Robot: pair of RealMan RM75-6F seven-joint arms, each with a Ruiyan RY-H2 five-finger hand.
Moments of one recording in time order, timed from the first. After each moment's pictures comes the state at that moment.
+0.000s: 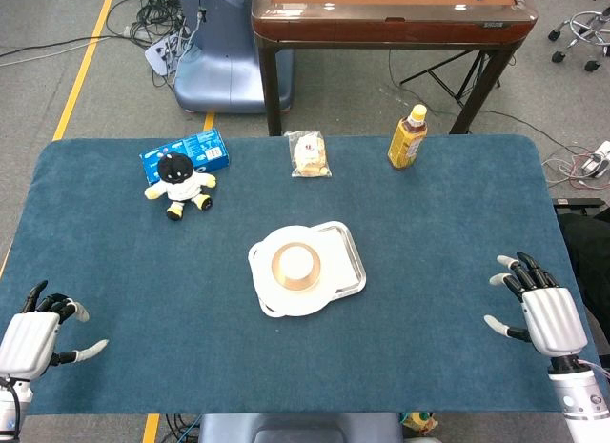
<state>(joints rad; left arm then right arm) -0.11 -1.12 -0.01 -1.62 1.51 1.43 0.05 0.12 -1.19 0.04 -1.51 -1.59 1.49 -0.01</state>
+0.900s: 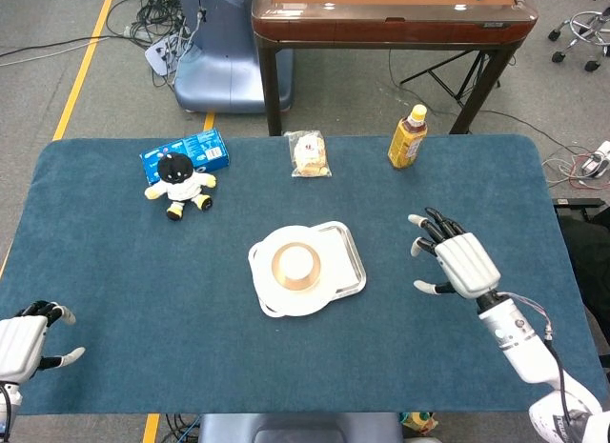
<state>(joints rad) -0.10 -1.08 -0.01 -1.67 1.42 1.39 0.14 0.46 -1.19 0.16 -1.59 -1.55 1.12 -0.05</state>
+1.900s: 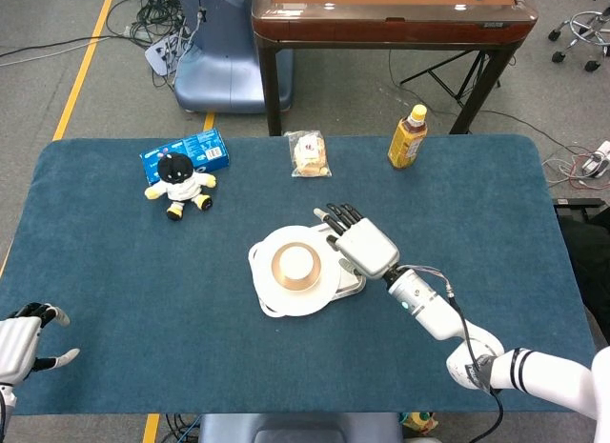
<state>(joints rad) -0.10 -1.06 -0.01 -1.68 1.39 1.38 0.14 0.78 -1.47 0.20 -1.43 -1.48 0.91 -0.39</state>
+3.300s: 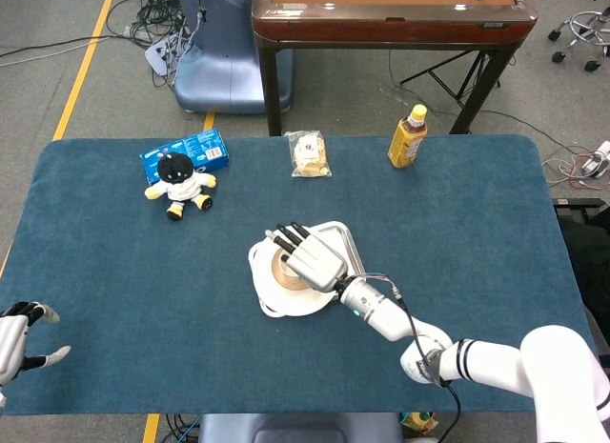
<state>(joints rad) -0.08 -1.03 -0.02 -1.69 1.38 1.39 0.10 0.94 -1.66 0.17 -1.31 -1.41 0.84 -0.52</state>
